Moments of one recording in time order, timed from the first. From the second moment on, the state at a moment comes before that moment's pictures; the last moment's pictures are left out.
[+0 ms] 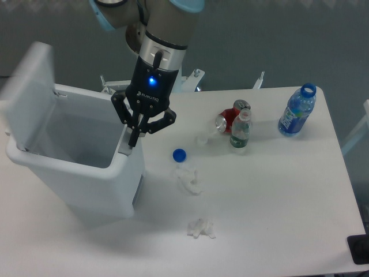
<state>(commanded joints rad) 2.43 -1.61 -1.64 -1.06 1.04 0.56</state>
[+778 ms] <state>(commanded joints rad) 2.58 -1.75 -1.58 -1.04 1.20 0.95</state>
